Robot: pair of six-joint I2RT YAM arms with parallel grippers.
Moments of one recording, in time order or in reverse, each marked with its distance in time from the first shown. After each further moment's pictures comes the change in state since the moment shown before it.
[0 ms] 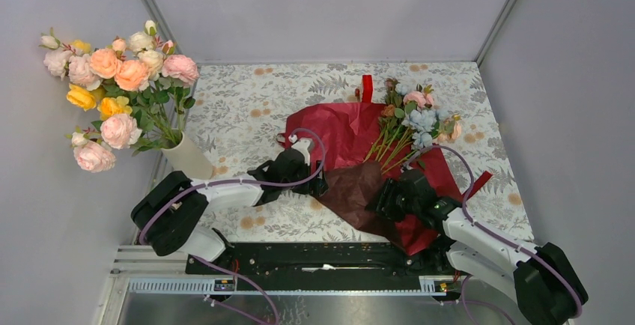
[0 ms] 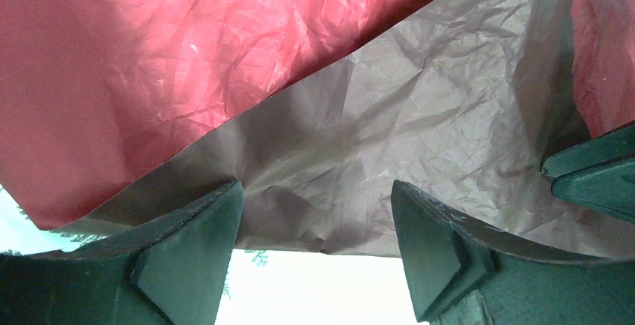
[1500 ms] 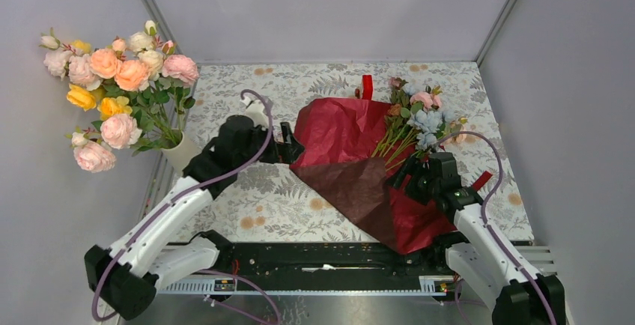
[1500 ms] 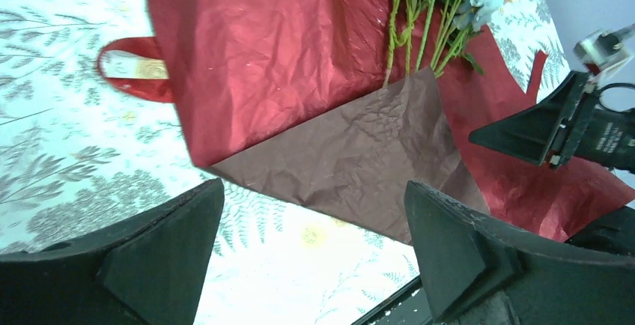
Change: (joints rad) left arm 0.201 -0.442 0.293 -0.486 0.055 0.103; right arm -0.356 -0.099 0.164 -0.210 0.023 -0.253
